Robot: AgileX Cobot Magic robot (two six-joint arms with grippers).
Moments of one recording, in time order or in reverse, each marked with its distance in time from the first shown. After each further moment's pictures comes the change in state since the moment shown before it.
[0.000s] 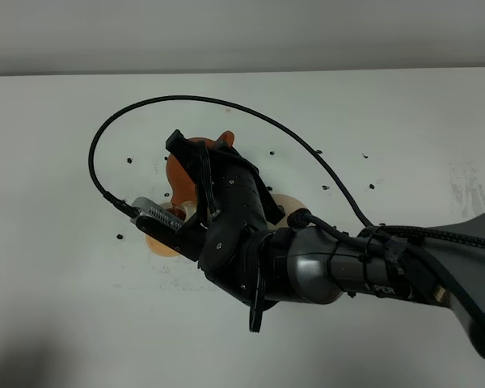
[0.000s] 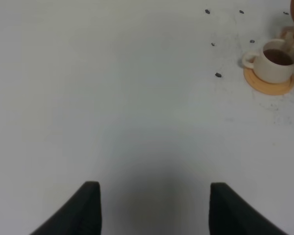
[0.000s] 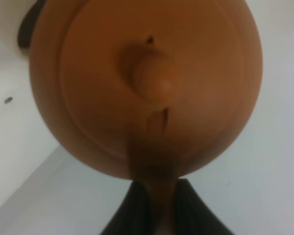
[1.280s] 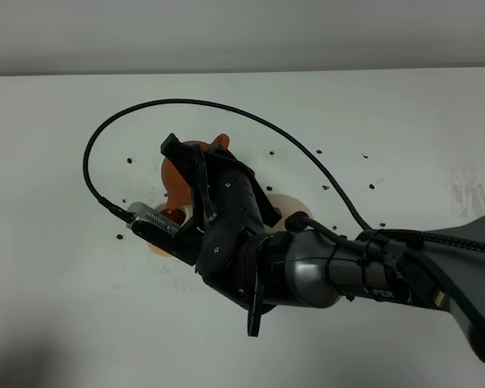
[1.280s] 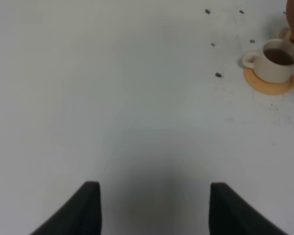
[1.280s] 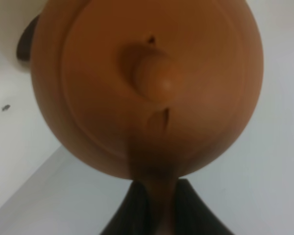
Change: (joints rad) left arm 0.000 0.000 0.000 0.000 0.000 0.001; right arm 0.011 0.000 0.000 -0.001 -0.008 -0.003
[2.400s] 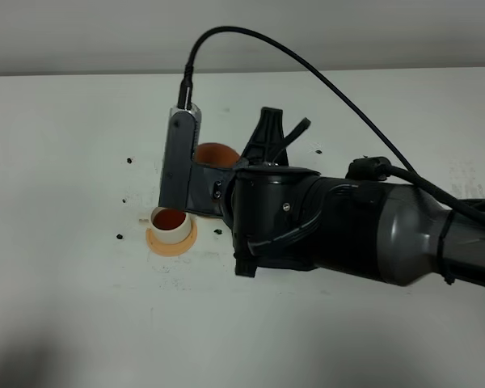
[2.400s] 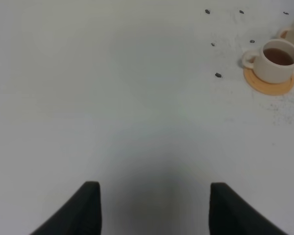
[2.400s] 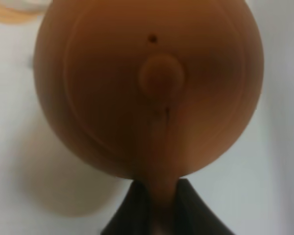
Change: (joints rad) left arm 0.000 0.000 0.000 0.000 0.000 0.000; right arm -0.001 -0.269 -0.042 0.984 0.011 0.183
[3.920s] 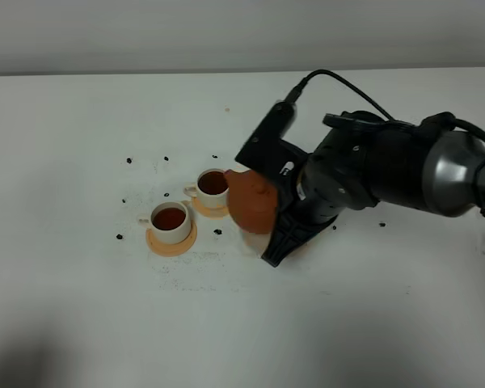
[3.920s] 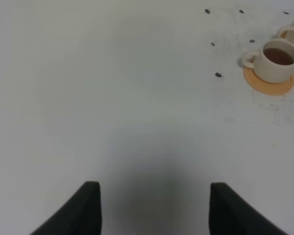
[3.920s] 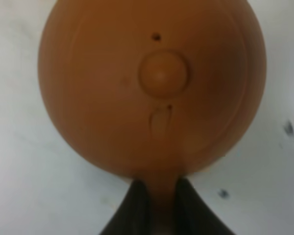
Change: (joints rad) left arm 0.000 0.000 0.000 0.000 0.000 0.000; right arm -0.308 0.023 0.101 0.525 -0.173 -0.168
